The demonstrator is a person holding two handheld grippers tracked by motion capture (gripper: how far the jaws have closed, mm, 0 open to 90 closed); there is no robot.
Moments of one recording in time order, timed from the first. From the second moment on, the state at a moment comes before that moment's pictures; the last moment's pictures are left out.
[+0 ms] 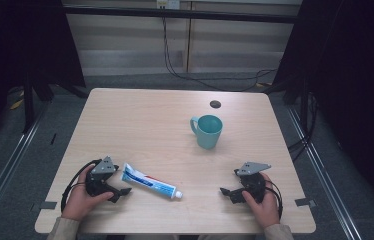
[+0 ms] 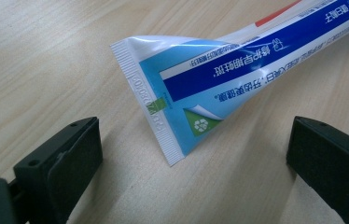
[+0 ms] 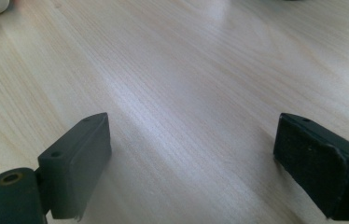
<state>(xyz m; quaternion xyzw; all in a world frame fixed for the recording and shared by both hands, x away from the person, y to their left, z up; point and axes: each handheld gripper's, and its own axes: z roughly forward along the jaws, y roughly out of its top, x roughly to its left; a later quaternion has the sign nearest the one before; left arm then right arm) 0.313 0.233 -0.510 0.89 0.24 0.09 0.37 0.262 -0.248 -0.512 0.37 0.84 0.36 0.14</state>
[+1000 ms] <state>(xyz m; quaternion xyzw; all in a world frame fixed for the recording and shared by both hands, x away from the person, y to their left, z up) 0.319 0.221 -0.496 0.92 0.23 0.07 0.31 0.262 -0.248 -0.512 0.37 0.84 0.36 0.14</state>
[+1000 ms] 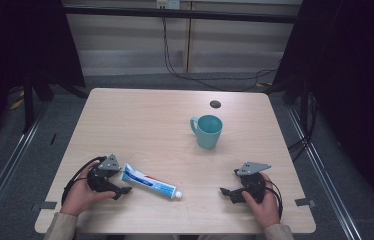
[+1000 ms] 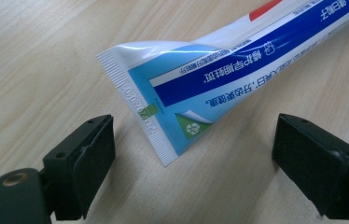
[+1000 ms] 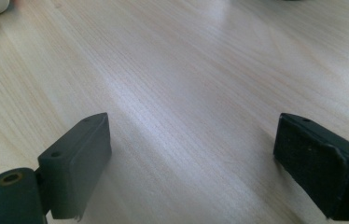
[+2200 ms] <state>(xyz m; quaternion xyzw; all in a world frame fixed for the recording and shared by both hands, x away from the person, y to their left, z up) 0.334 0.160 -0.449 0.98 0.09 0.08 0.16 0.262 -0.248 -0.512 0.37 0.84 0.37 0.14</state>
